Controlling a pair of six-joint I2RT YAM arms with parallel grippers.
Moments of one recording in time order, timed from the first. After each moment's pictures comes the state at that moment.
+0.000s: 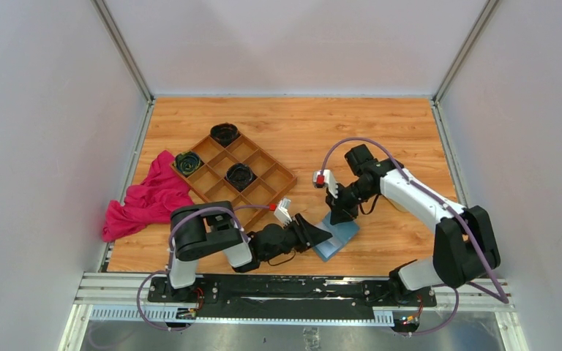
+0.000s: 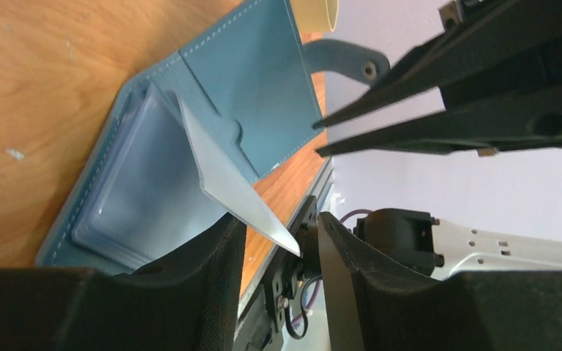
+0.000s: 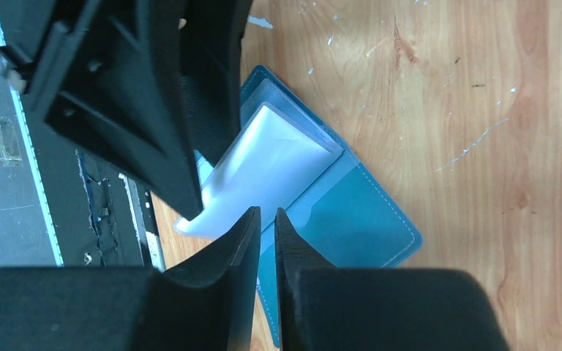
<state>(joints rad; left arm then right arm) -1.21 1.92 0.42 1.33 -0.18 -1.40 0.44 1.43 0.95 -0.88 -0.71 -0.82</state>
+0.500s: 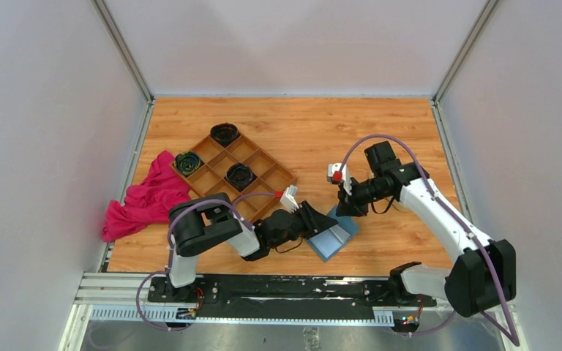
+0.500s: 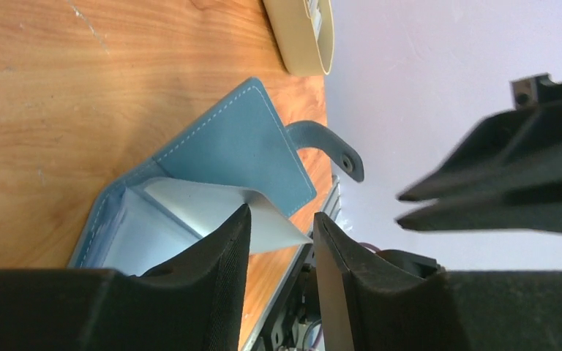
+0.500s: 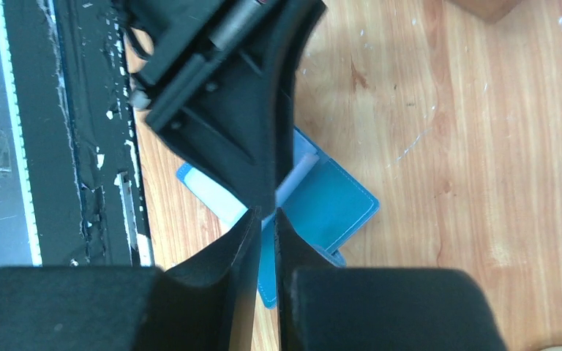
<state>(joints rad) -1.13 1.92 0.54 1.21 -0.13 -1.33 0.35 1.25 0.95 -0.91 -0.77 -0.87</state>
